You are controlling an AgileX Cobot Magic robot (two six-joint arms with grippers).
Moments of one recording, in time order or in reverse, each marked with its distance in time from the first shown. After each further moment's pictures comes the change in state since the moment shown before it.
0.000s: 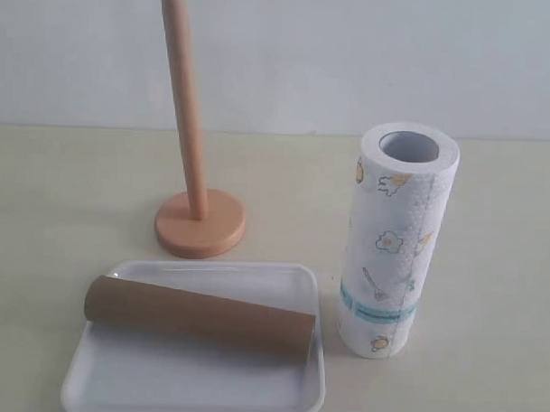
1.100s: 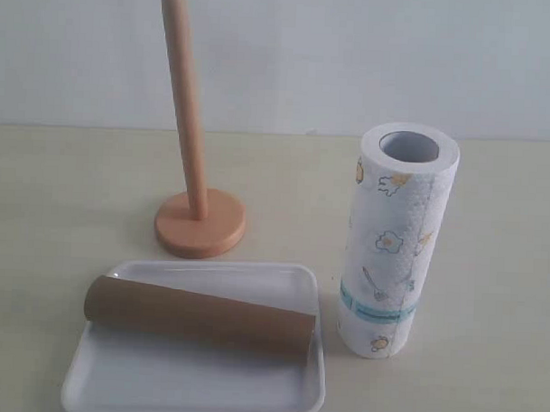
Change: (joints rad) left arm 0.382 -0.374 0.538 -0.518 -0.582 0.066; right arm 0.000 0.000 0.000 0.000 0.000 0.000
